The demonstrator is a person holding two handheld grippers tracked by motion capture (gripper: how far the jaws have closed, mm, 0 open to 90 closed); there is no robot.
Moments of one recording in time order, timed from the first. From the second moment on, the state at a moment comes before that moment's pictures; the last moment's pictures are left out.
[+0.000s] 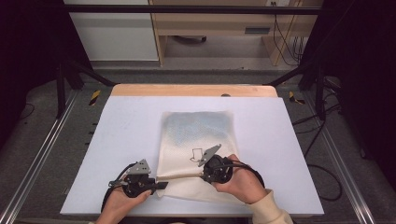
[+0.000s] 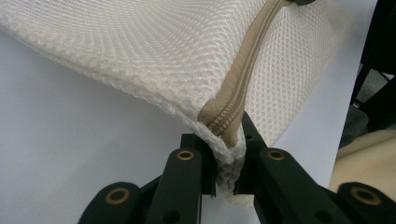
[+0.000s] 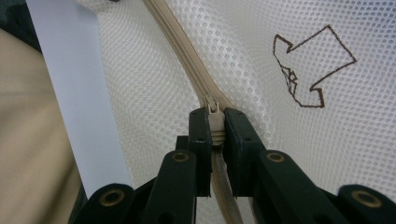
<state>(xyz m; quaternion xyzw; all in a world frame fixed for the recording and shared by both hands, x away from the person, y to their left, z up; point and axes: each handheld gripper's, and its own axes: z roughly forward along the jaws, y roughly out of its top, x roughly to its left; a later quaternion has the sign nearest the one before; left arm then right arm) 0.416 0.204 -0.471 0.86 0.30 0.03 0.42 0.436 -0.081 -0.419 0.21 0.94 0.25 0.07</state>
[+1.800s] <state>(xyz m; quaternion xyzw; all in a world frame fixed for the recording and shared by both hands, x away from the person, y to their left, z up) 0.417 0.205 -0.470 0.85 0.30 0.03 0.42 0.424 -0.133 -0.418 0.26 0.93 0.26 0.08</state>
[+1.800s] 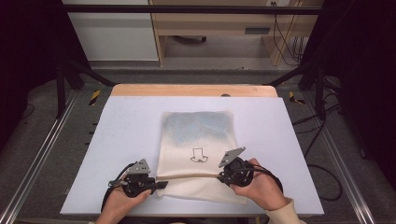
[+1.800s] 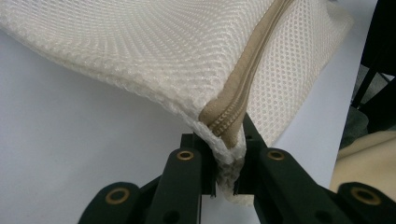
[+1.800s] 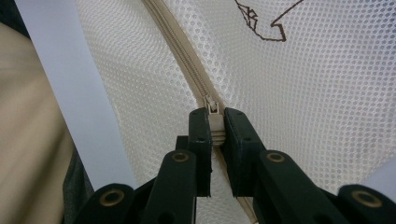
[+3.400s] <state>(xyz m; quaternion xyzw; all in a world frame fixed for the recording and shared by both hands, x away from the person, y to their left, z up) 0.416 0.205 -0.468 0.85 0.30 0.04 0.43 0.416 -0.171 -0.420 0.30 0.91 0.28 0.09</state>
